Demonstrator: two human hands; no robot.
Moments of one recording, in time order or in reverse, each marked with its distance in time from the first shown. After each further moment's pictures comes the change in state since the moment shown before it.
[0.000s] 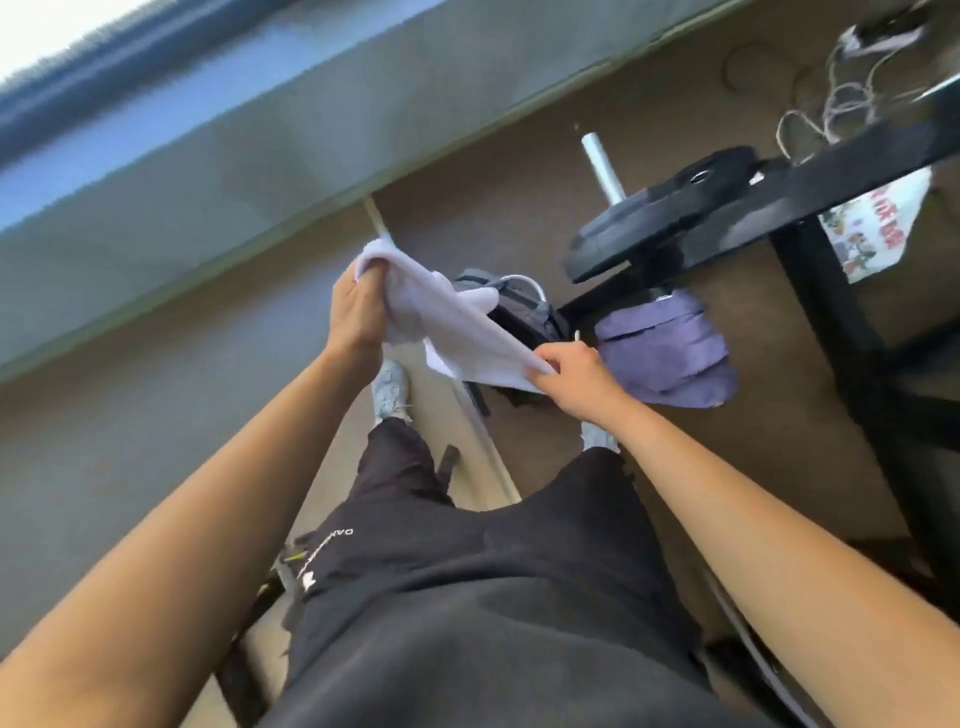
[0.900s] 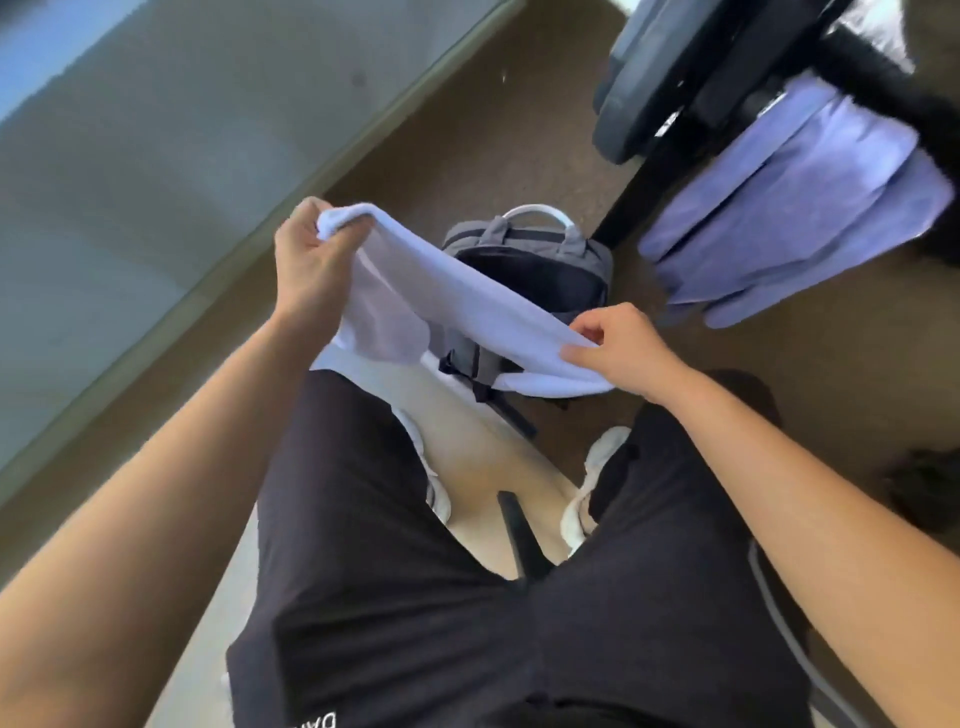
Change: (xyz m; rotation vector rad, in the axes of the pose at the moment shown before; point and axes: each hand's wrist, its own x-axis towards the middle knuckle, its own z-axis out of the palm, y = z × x) left_hand 0.206 -0.191 -0.024 0.275 -0.230 0.480; right_hand 0.126 0.140 0.198 0.119 0.427 -0.015
